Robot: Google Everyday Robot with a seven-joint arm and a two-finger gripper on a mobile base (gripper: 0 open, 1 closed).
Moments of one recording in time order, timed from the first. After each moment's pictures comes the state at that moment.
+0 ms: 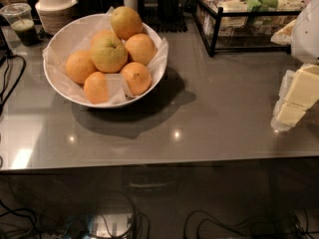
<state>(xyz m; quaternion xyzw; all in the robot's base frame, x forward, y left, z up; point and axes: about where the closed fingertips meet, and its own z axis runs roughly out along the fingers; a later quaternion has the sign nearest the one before) 0.439 -0.215 0.981 -0.60 0.78 -0.04 0.17</state>
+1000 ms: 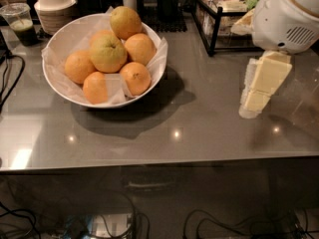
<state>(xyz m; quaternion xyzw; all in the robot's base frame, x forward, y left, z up) 0.458 -0.158 0.989 -0.66 0.73 -0.01 0.19</state>
